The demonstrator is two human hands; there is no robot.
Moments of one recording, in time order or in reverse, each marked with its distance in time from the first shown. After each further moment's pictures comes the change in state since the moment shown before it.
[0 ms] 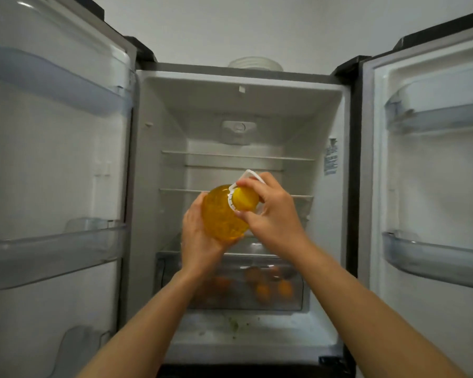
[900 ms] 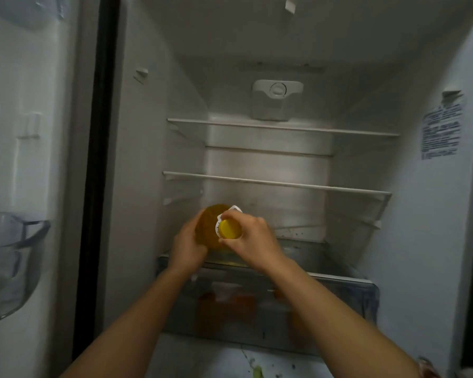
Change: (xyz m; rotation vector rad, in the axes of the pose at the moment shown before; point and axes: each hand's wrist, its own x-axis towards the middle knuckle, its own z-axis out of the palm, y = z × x) left_hand 0.069 -0.204 0.039 0.077 -0.164 -0.305; right_hand 0.040 0.175 0.187 -0.056 -0.339 0.131
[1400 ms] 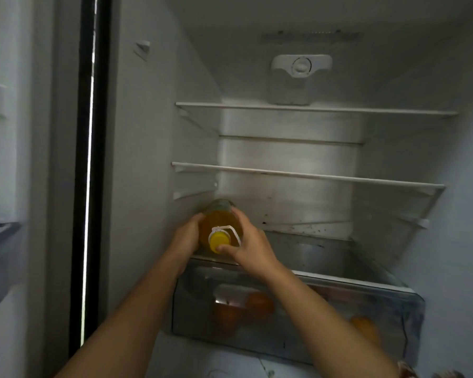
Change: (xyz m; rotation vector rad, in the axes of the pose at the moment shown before) left_hand 0.038 -0.018 -0.010 -0.370 0.117 -0.612; right_hand 0.029 0.041 0.077 0.384 -0.115 0.167
